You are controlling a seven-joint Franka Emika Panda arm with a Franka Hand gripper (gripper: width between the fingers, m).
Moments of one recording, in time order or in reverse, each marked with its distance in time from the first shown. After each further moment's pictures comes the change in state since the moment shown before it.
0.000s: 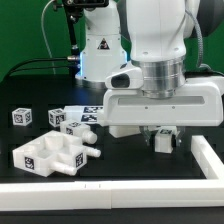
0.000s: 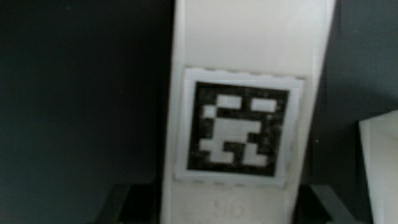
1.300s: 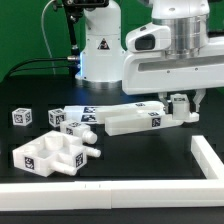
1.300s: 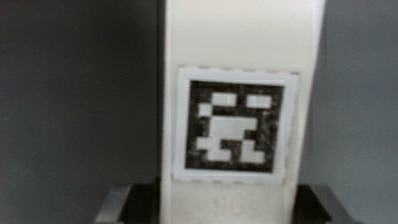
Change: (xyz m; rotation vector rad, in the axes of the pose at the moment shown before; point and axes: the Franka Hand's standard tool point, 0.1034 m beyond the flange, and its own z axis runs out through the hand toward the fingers) arm -0.025 -0.036 -0.052 -0.015 0.004 -0.210
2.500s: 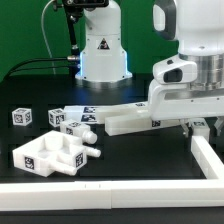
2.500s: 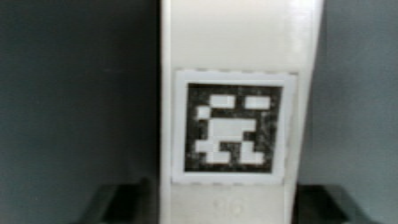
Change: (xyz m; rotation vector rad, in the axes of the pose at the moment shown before) arm -0.025 -0.041 0.064 -0.013 0.011 -0.019
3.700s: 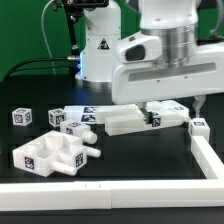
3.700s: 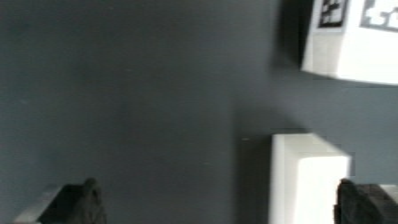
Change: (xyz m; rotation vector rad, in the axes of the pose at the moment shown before) arm 0.034 0.080 -0.051 0.043 -0.027 0.009
